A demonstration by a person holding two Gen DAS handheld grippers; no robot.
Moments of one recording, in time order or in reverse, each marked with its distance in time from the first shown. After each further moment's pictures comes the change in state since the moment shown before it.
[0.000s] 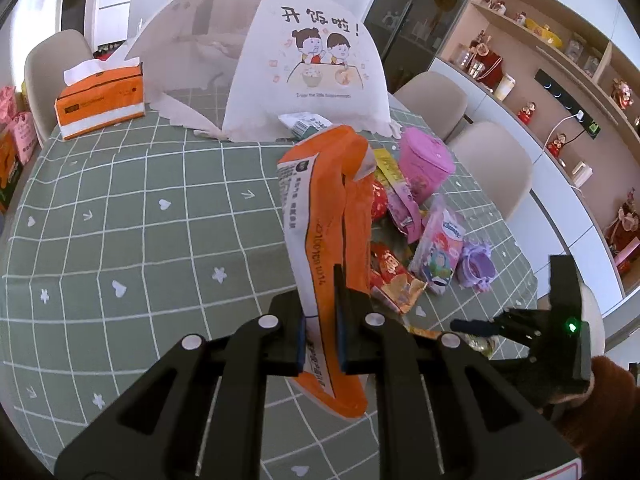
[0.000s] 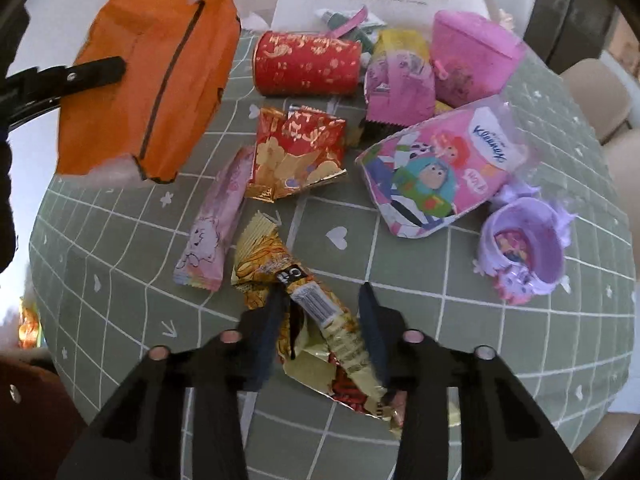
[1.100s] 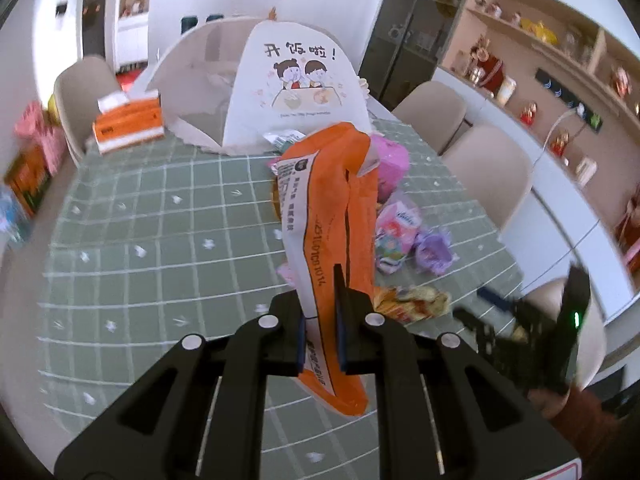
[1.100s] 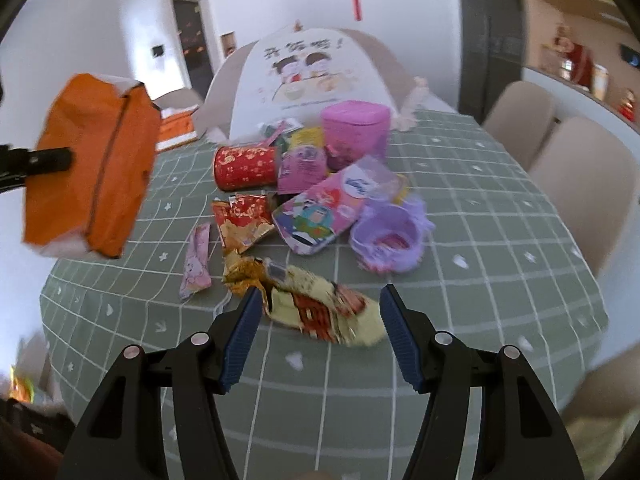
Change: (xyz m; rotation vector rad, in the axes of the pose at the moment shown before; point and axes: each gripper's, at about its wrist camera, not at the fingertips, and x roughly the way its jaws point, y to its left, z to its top) left arm -0.079 -0.087 -0.035 0.036 -0.068 0.117; right arm -0.080 -0.054 -0.078 0.127 -0.398 -0.048
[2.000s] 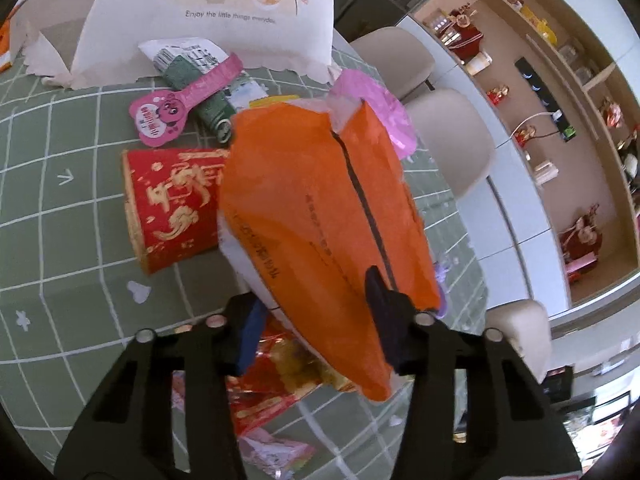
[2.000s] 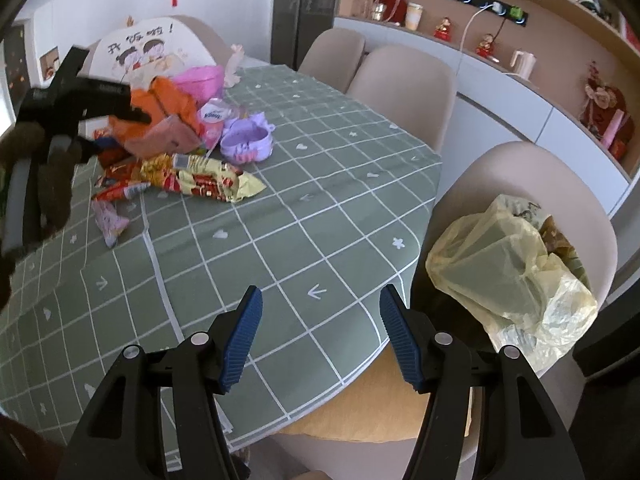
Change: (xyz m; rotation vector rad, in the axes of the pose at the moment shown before) left arm 0.215 0.001 0.058 -0.138 0.278 -0.393; right arm -0.079 0.069 -0.085 0.381 0.104 -0.623
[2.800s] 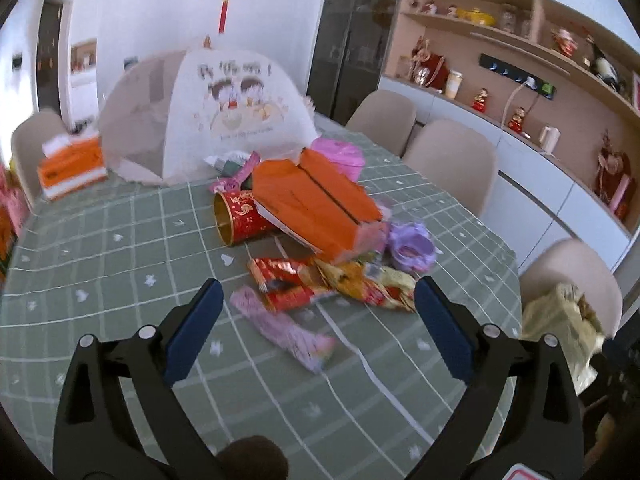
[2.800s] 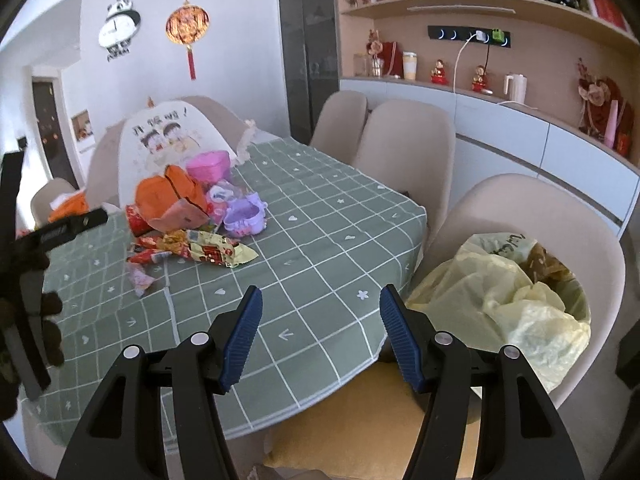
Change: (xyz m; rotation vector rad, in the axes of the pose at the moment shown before) left arm -0.107 -0.067 -0.129 0.311 -0.363 0.270; right arm -0.053 -0.079 -0.003 0.081 -0.232 0.147
